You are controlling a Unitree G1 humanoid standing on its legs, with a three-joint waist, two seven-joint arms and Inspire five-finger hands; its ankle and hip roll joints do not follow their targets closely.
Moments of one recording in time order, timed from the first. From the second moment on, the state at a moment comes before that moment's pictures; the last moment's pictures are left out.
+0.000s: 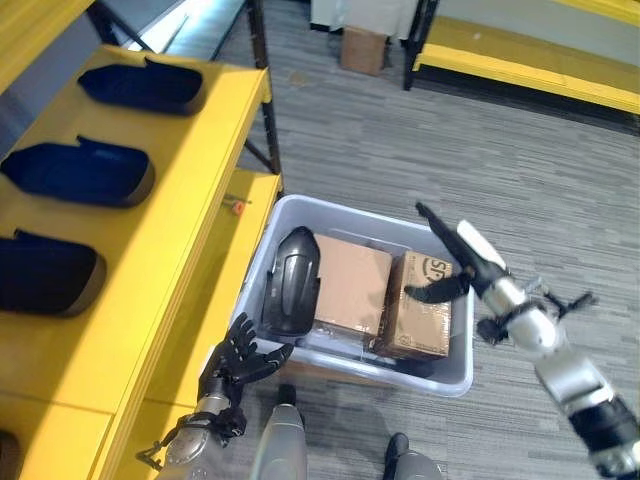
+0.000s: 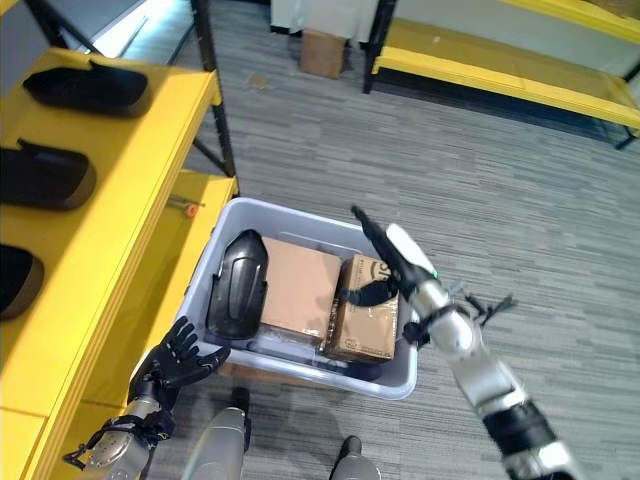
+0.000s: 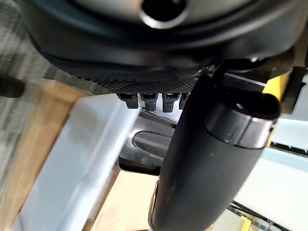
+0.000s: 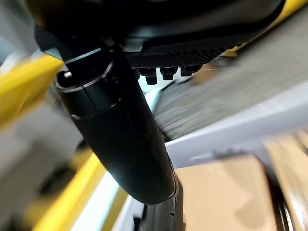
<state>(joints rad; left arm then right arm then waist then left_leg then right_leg) 0.24 0.43 -0.12 0.09 -0.62 -0.04 0.03 -0.50 -0.84 0.39 0.03 -0.08 -0.08 0.05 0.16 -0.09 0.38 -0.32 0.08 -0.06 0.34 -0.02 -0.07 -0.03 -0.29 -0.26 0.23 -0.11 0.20</state>
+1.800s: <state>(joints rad) 0.13 0.54 -0.12 0.03 -0.67 -0.10 0.12 -1.10 -1.21 1.05 0.12 -0.60 -0.15 0.13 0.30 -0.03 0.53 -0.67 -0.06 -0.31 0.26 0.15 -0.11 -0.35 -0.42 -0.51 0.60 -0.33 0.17</state>
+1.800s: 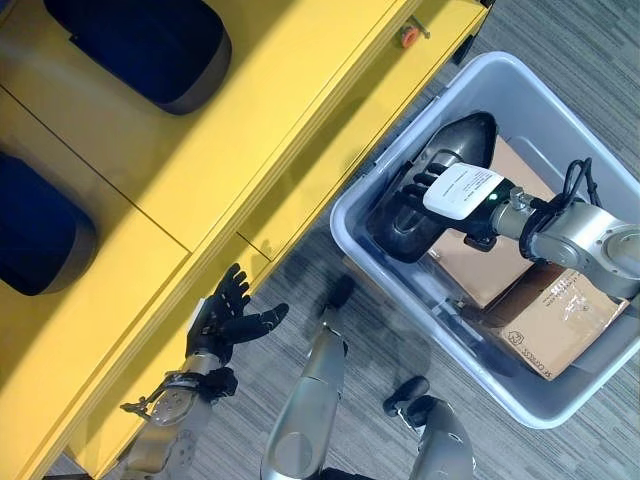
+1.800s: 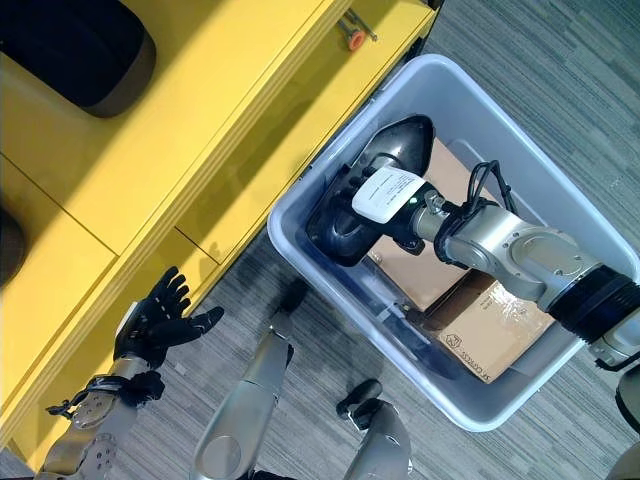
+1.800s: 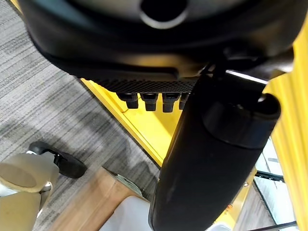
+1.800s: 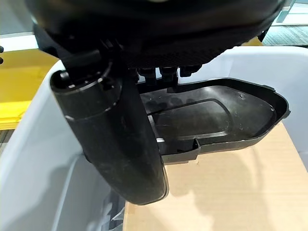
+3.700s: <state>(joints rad) 0.12 0.54 -0.16 -0.04 -0.71 -0.18 0.18 -1.29 -1.15 1.17 0.27 -0.78 -0.11 -0.04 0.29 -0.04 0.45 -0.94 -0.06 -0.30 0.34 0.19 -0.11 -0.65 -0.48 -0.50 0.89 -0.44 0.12</state>
